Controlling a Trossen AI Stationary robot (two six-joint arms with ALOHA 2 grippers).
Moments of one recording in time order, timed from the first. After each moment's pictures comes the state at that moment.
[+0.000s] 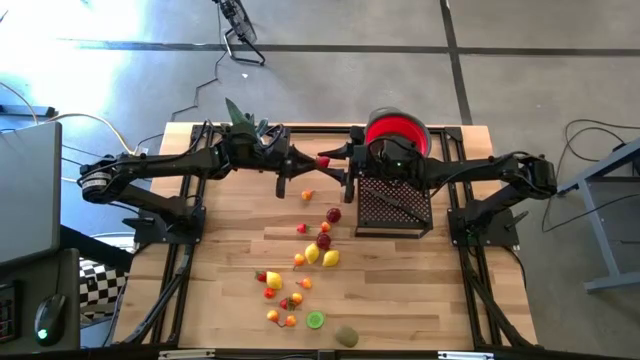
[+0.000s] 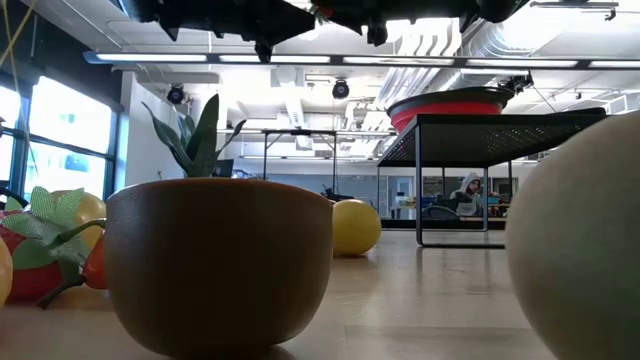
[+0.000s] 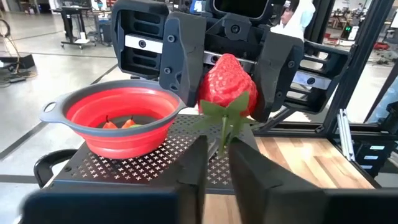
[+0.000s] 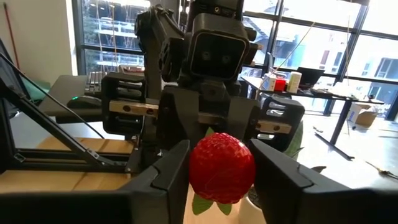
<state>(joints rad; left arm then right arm) 0.32 1.24 0.90 0.31 0.34 -0.01 -0.16 1.45 0.98 0.53 -0.06 -0.11</state>
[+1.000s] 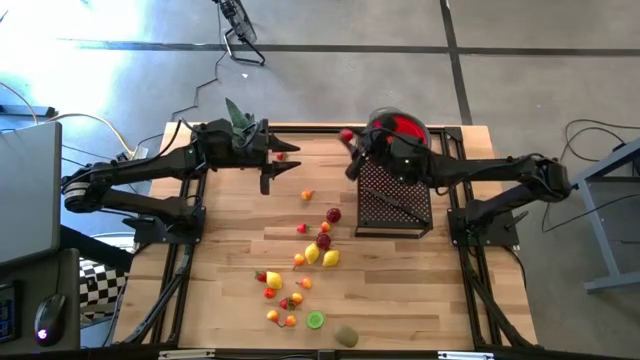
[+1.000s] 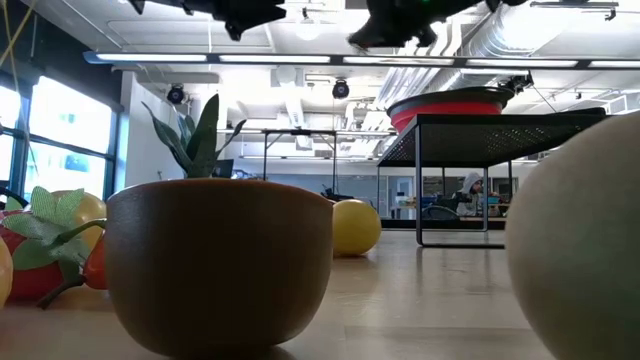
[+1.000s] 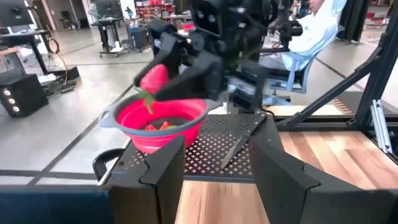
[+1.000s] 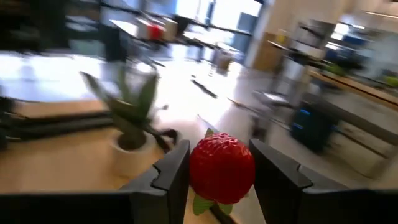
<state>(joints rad) 0.32 1.04 0.90 0.10 0.22 0.10 -0.17 1.32 0.98 0.25 0.52 -0.15</state>
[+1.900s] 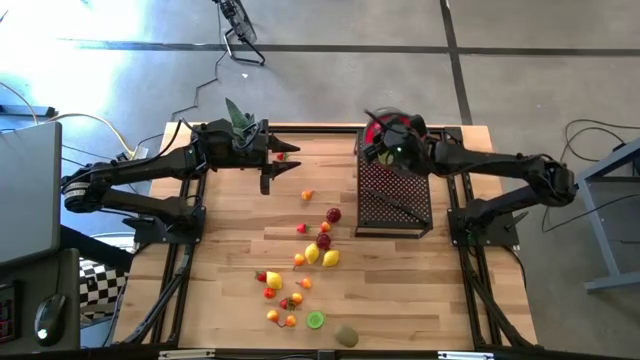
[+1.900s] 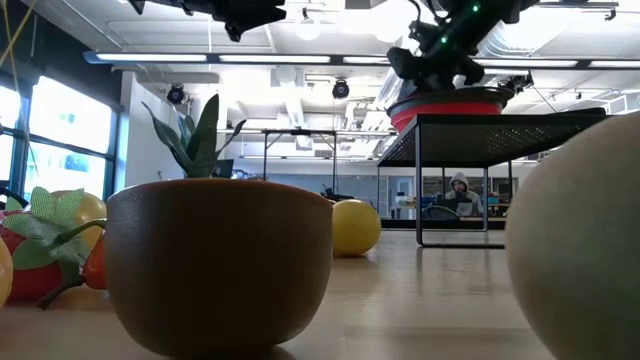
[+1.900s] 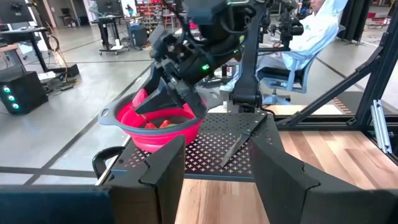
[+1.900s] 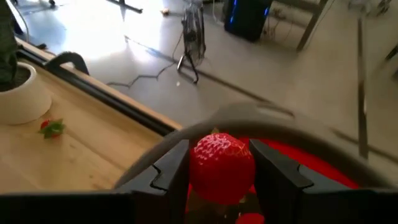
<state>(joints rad) 0.32 1.05 0.90 0.10 0.21 0.09 -0.34 1.29 0.98 -0.26 0.68 0.30</state>
